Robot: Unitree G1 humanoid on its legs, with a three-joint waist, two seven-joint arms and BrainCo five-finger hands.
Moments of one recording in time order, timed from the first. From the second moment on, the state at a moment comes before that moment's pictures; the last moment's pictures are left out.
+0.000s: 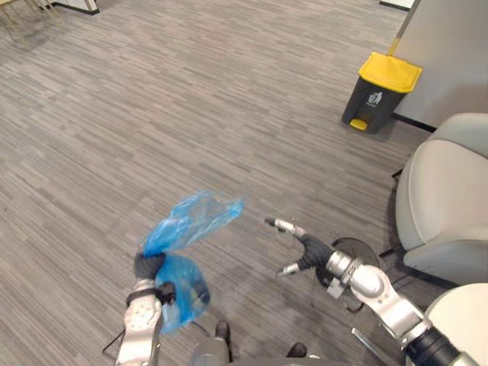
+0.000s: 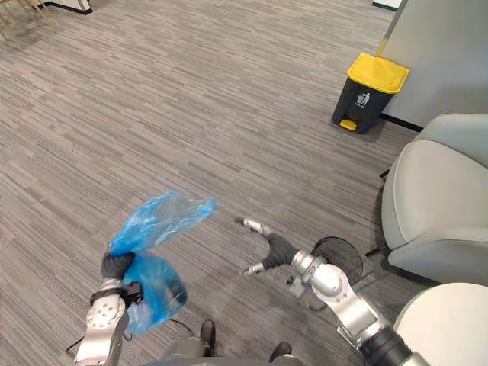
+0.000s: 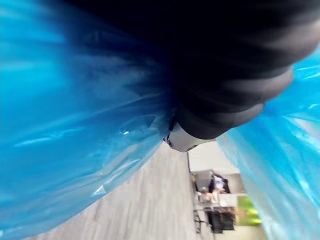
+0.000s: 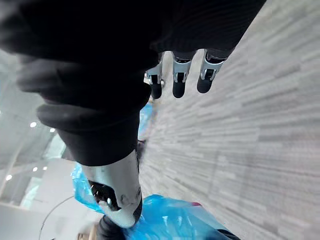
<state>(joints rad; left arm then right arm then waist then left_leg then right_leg) 0.25 0.14 0.21 0.27 -0.02 -0.17 0.16 0.09 -0.52 0.45 0.08 0.05 -0.20 0.31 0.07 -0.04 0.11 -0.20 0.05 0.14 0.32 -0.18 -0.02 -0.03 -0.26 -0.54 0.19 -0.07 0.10</state>
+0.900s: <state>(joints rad) 0.30 0.12 0.19 0.30 -0.01 -0.14 0.01 0.26 -0.24 -0.14 0.25 -0.17 -0.12 0.02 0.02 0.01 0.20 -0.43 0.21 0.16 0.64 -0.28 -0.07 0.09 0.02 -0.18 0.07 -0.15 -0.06</state>
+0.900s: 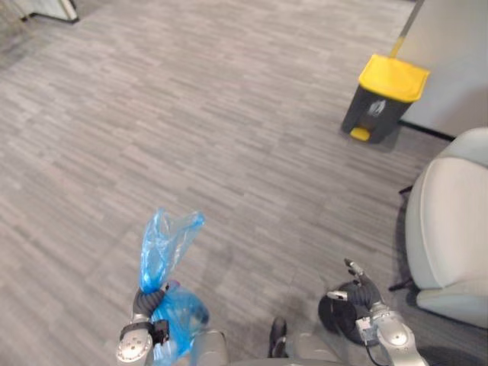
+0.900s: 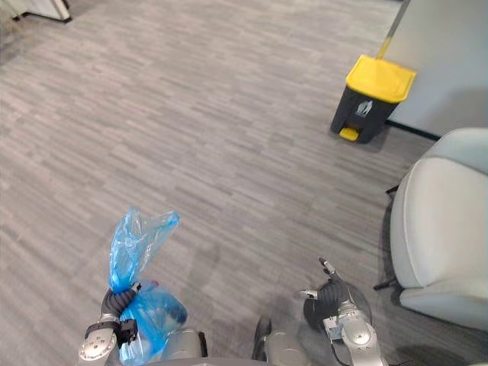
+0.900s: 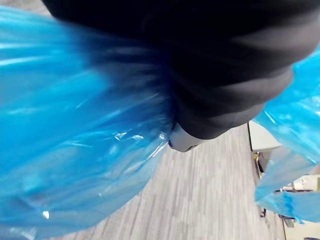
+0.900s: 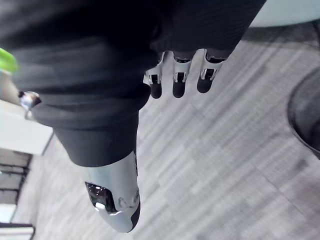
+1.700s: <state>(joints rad) 0.25 0.16 0.15 0.32 0.02 -0.13 0.02 0.18 -0.18 -0.15 0.47 -0.21 -0.09 0.00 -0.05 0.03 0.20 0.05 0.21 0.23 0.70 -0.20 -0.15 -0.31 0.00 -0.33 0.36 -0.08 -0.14</state>
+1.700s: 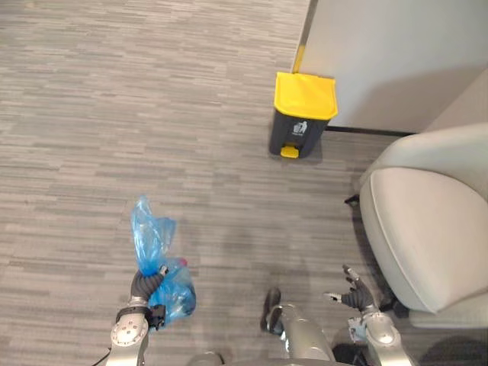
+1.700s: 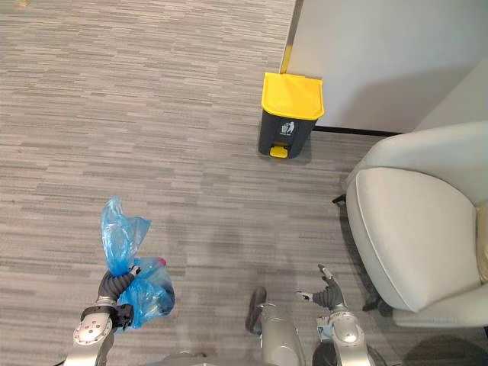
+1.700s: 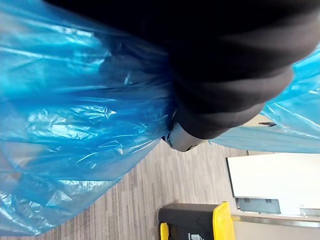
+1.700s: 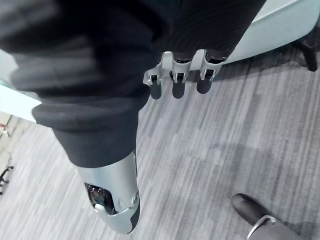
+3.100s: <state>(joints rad) 0.20 0.10 0.06 0.39 0.04 -0.13 0.05 0.15 -0.14 -0.21 0.46 -0.19 -0.07 -0.08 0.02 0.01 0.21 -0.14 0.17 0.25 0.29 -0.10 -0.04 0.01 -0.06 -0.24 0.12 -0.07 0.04</state>
